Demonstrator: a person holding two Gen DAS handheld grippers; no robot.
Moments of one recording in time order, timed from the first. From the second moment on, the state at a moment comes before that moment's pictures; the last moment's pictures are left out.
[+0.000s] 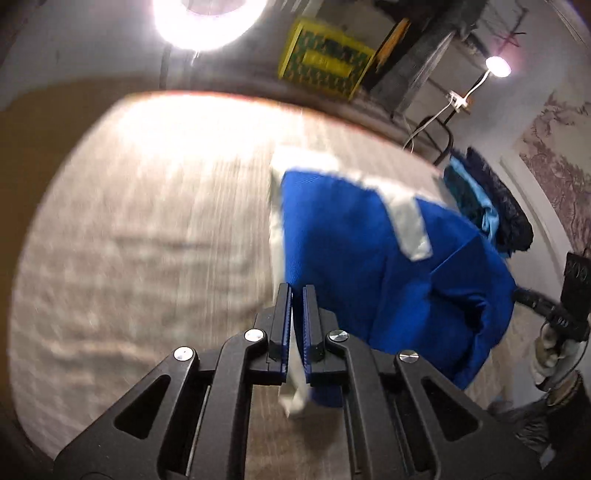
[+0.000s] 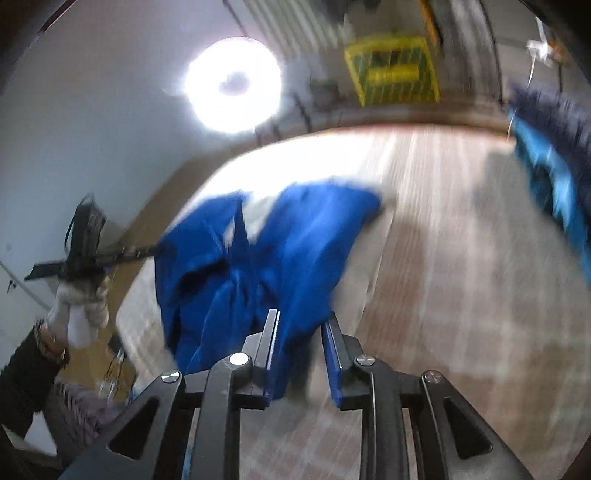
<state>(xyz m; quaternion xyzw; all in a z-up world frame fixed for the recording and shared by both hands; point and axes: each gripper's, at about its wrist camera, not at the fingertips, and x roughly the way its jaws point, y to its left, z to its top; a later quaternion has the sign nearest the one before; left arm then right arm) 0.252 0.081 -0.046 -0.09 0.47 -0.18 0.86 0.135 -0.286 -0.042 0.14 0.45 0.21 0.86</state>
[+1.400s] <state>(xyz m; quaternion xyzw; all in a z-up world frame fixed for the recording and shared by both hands) 0.237 0.097 -0.009 -0.12 0.47 -0.24 0.84 0.138 -0.296 -0.011 0.08 0.44 0.20 0.87</state>
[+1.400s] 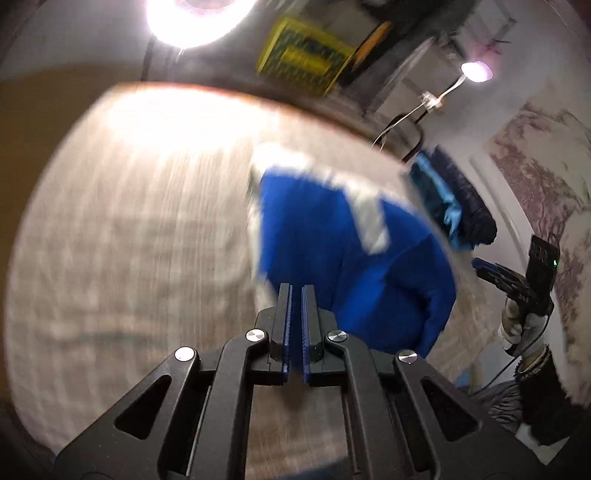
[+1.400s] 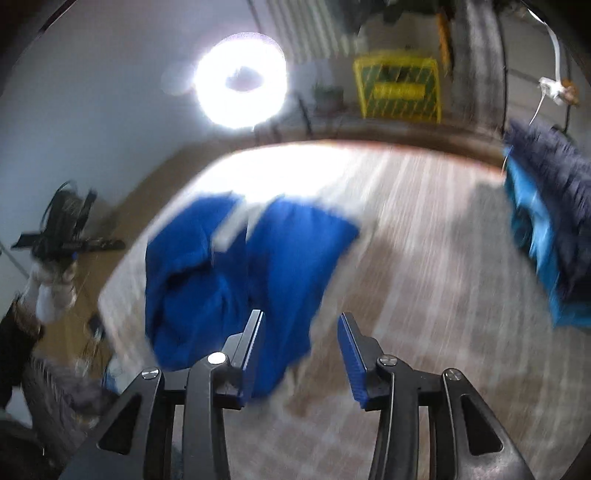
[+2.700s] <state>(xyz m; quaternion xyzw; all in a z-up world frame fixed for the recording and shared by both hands) 0.223 -0.029 -0.064 -0.21 0.52 -0.37 0.74 0.195 -0.234 -0.050 0.13 0.45 0.28 0.84</state>
